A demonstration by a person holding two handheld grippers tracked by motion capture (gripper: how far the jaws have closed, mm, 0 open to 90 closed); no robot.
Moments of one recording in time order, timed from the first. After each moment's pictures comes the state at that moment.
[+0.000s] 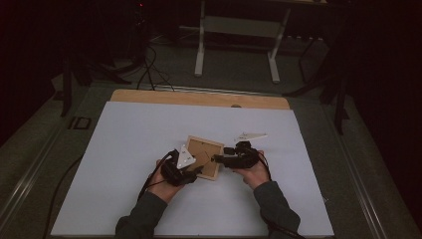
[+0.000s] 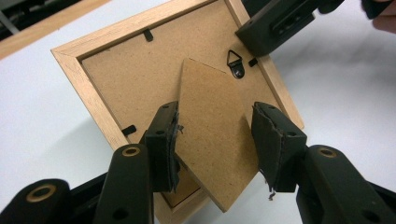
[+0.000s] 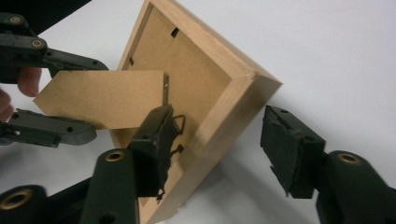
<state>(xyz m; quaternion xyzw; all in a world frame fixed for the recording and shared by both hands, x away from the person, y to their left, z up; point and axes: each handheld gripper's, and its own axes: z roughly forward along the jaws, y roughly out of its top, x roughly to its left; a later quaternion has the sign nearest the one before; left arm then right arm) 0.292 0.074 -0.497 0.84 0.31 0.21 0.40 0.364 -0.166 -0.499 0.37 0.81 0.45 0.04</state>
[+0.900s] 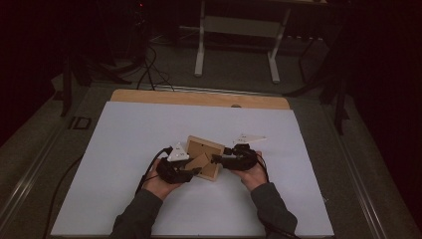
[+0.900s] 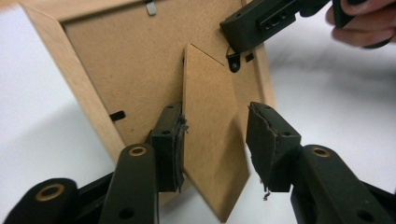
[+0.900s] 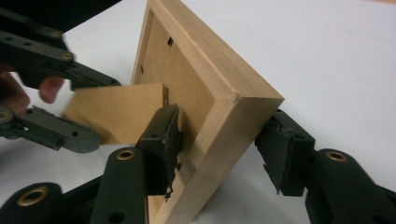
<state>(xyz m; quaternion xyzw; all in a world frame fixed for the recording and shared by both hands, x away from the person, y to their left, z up) 0.305 0.092 -0.497 0.84 0.32 0.11 0.43 0.356 -0.161 -0.497 0.35 0.81 0.47 0.06</state>
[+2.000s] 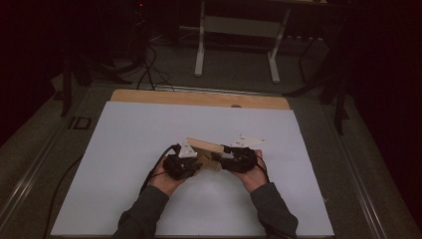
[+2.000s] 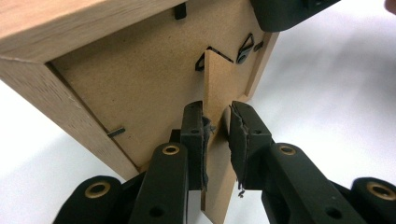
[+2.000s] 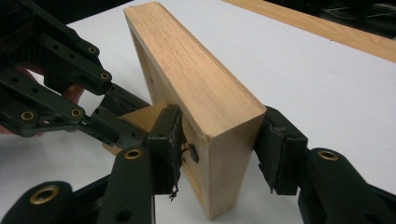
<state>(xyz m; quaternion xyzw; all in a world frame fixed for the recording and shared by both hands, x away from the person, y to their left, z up) 0.315 0.072 -0.496 0.86 0.32 0.13 0.38 0.340 -0.153 -0.480 0.30 0.82 0.47 0.13</state>
